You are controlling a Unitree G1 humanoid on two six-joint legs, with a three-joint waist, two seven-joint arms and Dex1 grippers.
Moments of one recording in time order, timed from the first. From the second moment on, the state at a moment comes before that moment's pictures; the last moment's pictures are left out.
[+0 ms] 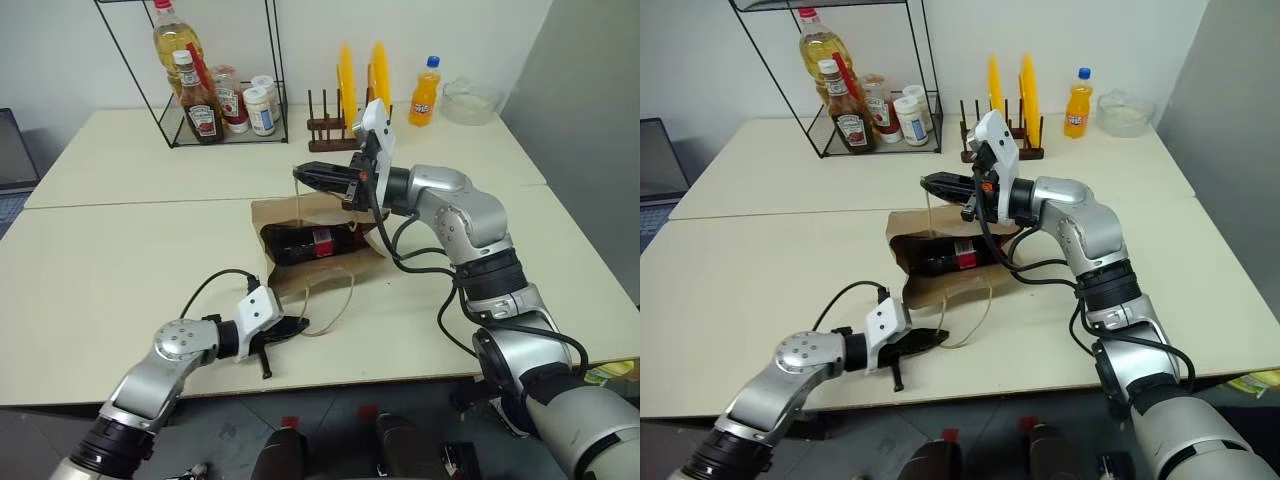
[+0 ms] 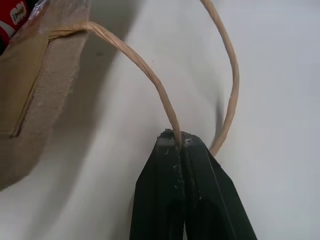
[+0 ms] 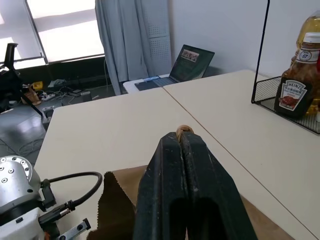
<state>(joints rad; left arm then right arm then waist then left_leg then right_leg) -0.09 0.75 -0.18 -0.14 -0.26 0.24 -0.93 -1.04 -0.20 0.14 0.30 0.41 0.52 0.91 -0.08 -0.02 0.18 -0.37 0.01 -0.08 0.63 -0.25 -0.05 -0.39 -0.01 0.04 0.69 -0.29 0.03</state>
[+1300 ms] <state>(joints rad) -0.51 1.02 0.17 -0.26 -0.75 0.85 -1.15 -1.06 -0.16 0.14 0.44 0.32 0.41 0.96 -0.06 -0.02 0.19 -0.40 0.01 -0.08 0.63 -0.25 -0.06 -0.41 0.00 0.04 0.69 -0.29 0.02</state>
